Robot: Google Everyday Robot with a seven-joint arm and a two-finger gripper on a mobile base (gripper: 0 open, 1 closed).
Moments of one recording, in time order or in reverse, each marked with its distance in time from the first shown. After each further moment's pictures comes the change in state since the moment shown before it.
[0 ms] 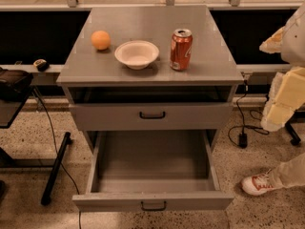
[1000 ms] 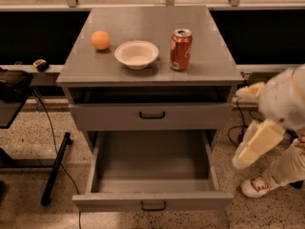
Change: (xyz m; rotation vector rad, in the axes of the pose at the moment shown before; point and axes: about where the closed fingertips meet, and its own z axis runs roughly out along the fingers) arm -0.003 0.042 0.093 -0.110 -0.294 0.067
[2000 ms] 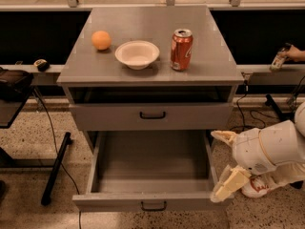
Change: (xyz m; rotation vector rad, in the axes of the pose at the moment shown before) arm 0.052 0.040 0.133 -0.103 -0.196 -0.025
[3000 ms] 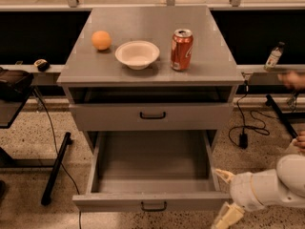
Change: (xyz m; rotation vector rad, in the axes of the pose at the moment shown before) arm 0.139 0.027 0.099 -0.028 -0.010 0.065
